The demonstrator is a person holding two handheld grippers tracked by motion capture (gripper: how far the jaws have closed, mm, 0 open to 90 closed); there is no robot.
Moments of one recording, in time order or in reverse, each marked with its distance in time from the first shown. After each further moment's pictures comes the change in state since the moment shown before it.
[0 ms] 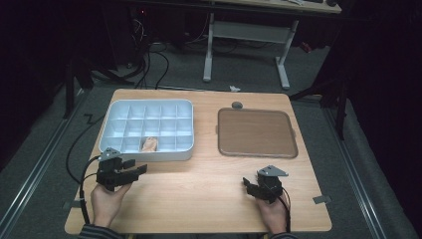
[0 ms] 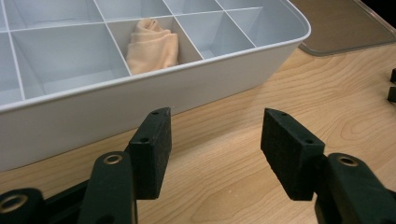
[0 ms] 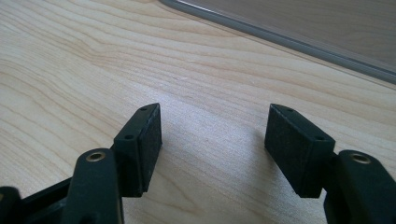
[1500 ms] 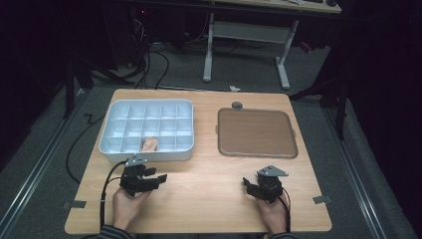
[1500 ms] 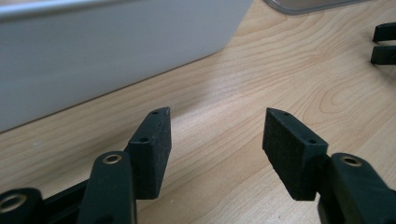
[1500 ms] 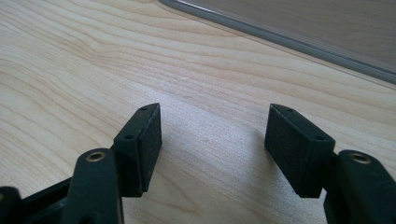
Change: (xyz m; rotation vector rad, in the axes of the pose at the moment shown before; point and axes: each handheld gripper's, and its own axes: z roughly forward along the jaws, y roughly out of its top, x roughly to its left) left arm -0.032 -0.015 0.047 0.098 -0.092 0.058; right arm 0.000 0.000 0.000 0.001 0.000 0.000
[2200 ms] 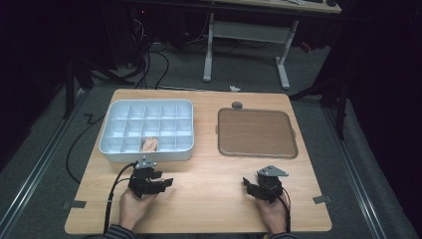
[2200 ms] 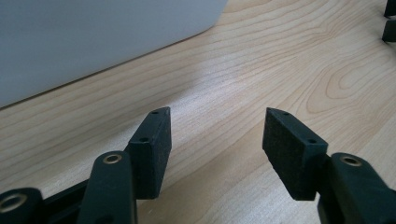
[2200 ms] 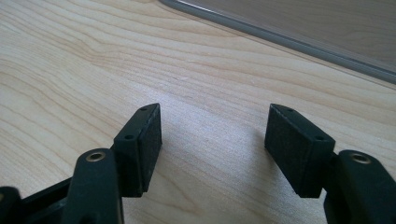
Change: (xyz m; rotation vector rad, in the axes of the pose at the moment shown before) left arm -0.008 -0.005 0.022 0.046 -0.005 0.030; right arm 0.000 0.000 0.000 -0.001 0.000 0.000
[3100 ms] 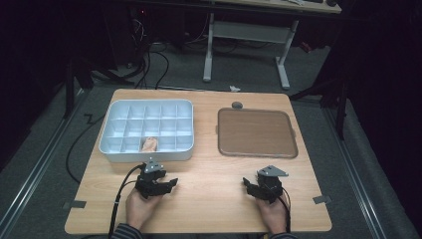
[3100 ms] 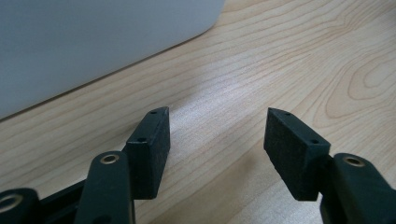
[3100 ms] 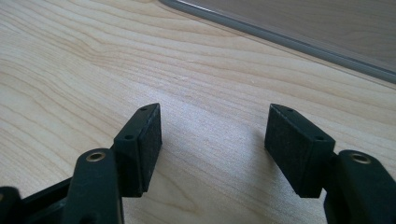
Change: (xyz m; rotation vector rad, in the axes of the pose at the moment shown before) left arm -0.011 -0.005 0.019 -0.031 0.067 0.072; right arm 0.000 0.000 0.000 0.001 0.000 0.001
